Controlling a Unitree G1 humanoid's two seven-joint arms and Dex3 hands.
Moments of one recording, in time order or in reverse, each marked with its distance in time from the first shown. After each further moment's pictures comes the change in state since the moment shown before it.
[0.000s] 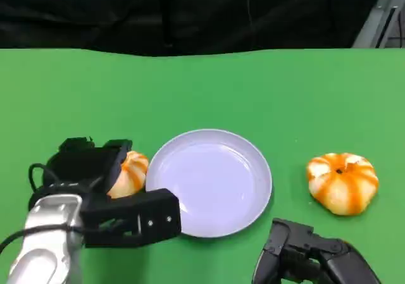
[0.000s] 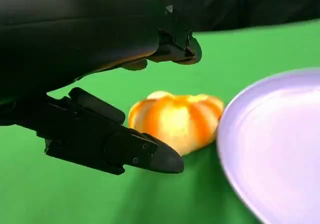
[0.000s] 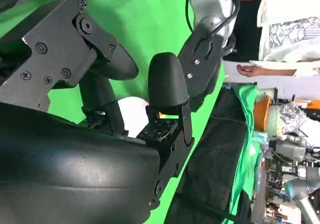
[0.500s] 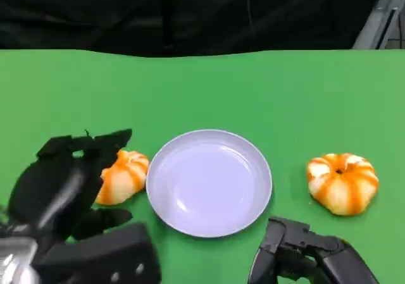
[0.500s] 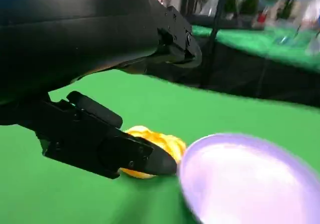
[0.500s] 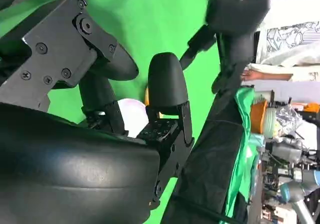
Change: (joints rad) left arm 0.320 -0.002 0.198 -0.502 -0.119 -0.132 0.034; right arm -0.016 0.014 0.013 0.008 -0.002 0.001 -0.002
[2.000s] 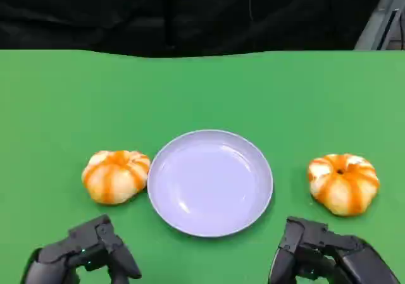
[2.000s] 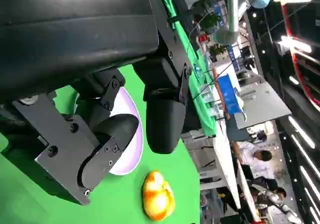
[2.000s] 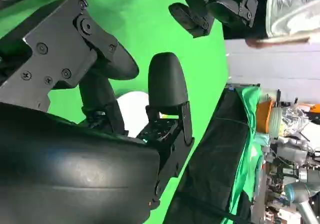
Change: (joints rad) left arm 0.470 -0.206 0.087 0.032 -0.940 -0.640 0.120; right arm 0.010 -0.040 -0.098 0.009 0.051 -0.019 0.063
